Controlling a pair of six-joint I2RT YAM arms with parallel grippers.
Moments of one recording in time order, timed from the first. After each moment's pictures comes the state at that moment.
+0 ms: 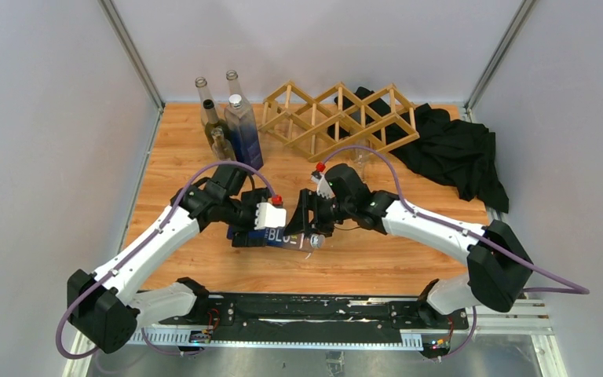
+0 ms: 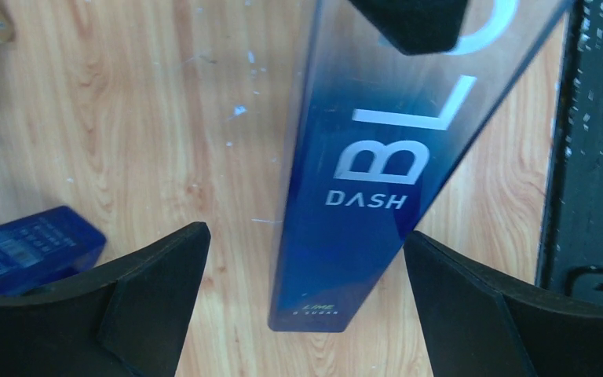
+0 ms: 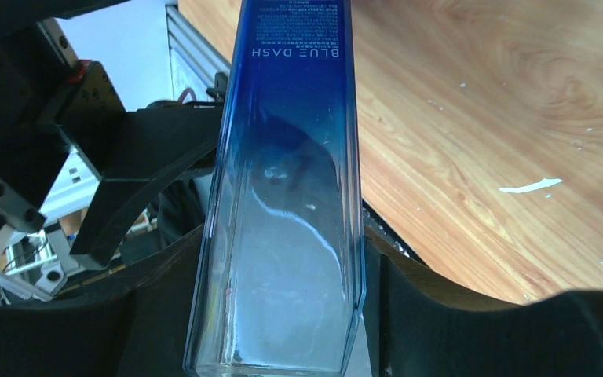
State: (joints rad) left arm -0.53 1.11 0.94 -0.87 0.45 1.03; right arm 0.84 1.39 0.93 -0.20 -0.51 0.91
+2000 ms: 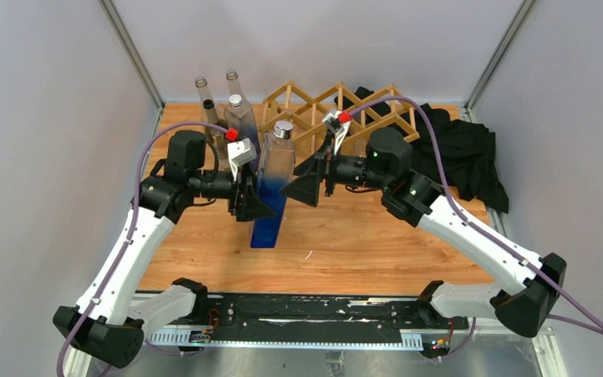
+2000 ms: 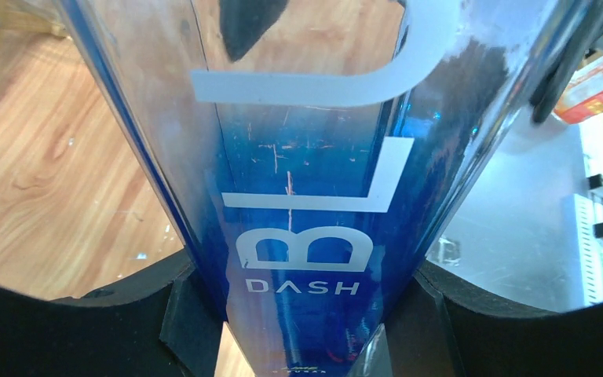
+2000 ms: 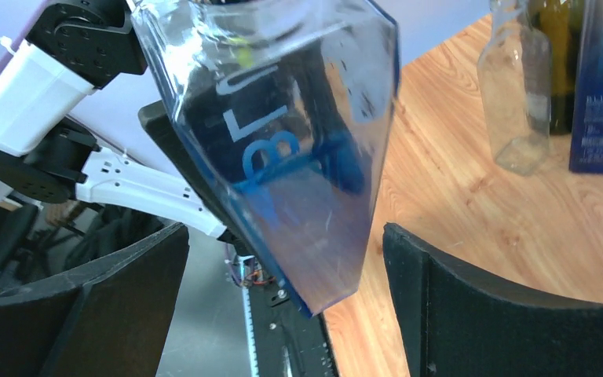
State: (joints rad) left arm -0.32 1.02 1.16 -0.75 1.01 0.22; right arm 0.80 1.19 1.19 -0.04 -0.57 0.49
